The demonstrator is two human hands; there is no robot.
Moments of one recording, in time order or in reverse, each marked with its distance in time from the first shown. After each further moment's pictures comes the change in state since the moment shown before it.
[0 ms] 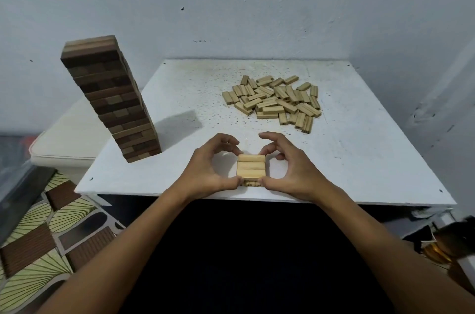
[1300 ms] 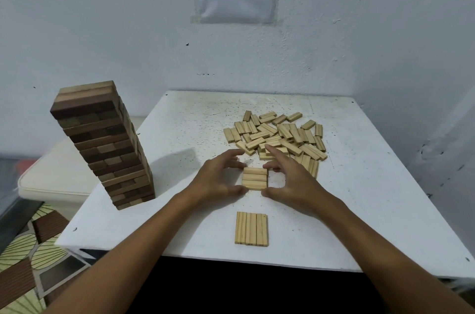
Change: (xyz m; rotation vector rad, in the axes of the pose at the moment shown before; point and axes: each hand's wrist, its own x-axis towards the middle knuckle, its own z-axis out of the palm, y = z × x) left_hand 0.084 -0.021 -0.004 0.097 0.009 -0.039; right_hand 0.072 0.018 -0.025 -0.119 -0.006 0.074
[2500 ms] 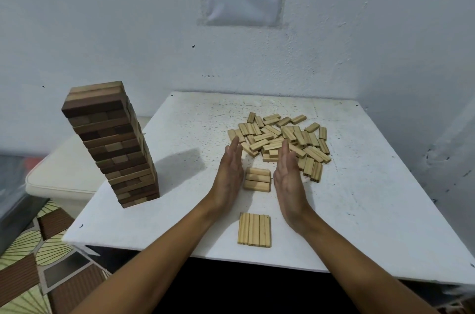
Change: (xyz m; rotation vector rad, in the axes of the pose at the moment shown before) left_hand -0.005 0.031 0.026 -0.845 0.025 -0.115; right_hand -0.003 -0.032 0.040 0.853 0.186 0.094
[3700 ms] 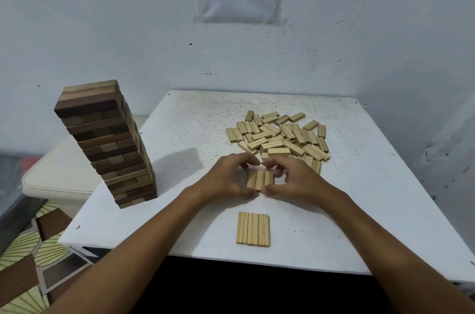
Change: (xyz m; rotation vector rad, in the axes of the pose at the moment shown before) left_hand 0.021 0.006 -0.029 1.000 -0.167 0.179; right_hand 0.018 -0.020 -0.050 -0.814 -0.235 -0.071
